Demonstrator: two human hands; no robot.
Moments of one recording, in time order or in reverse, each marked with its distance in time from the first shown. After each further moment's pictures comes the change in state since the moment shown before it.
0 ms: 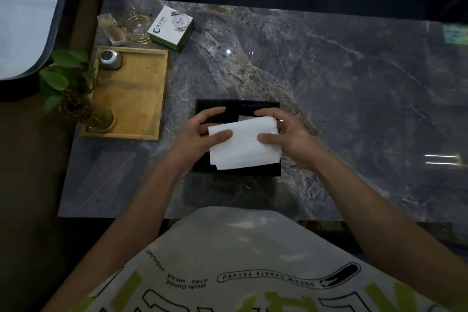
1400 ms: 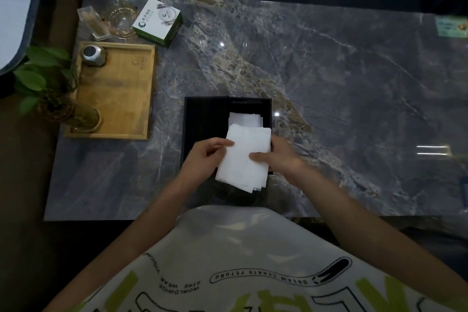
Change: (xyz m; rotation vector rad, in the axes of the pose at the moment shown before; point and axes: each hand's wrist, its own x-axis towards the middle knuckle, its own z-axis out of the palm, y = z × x) left_hand -0.002 -0.049 0.037 0.188 0.029 -0.122; right_hand -0.013 0.043 0.008 -0.063 0.139 0.312
